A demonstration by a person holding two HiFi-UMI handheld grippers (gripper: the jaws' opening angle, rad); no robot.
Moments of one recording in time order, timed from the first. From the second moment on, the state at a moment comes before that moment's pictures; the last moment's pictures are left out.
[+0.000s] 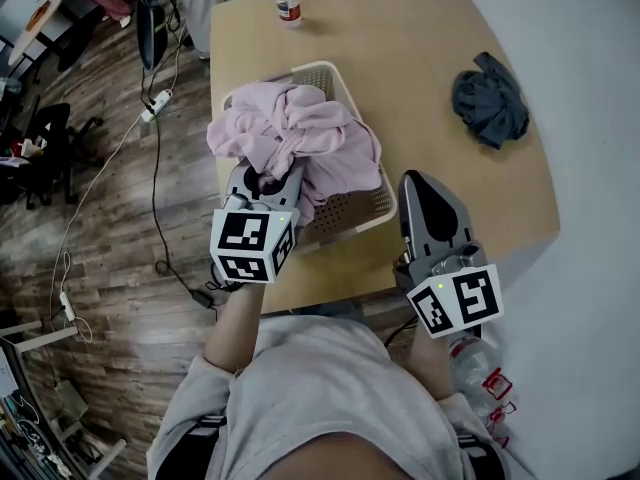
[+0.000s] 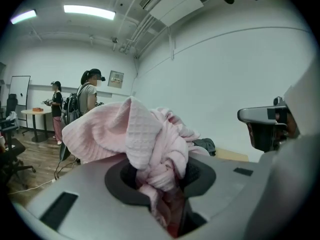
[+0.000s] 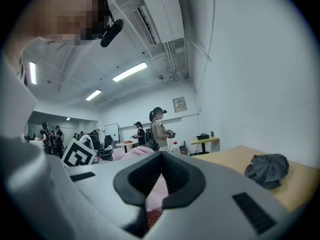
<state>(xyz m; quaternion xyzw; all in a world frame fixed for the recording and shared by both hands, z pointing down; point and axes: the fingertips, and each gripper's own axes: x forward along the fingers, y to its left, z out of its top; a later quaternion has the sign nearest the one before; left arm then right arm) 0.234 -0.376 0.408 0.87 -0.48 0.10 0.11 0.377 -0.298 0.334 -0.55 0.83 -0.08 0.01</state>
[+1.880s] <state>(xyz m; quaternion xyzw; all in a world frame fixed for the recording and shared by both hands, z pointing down) 0.235 -0.378 0.465 0.87 -0.41 0.21 0.19 0.349 -0.311 0.346 -0.54 0.84 -0.09 0.01</state>
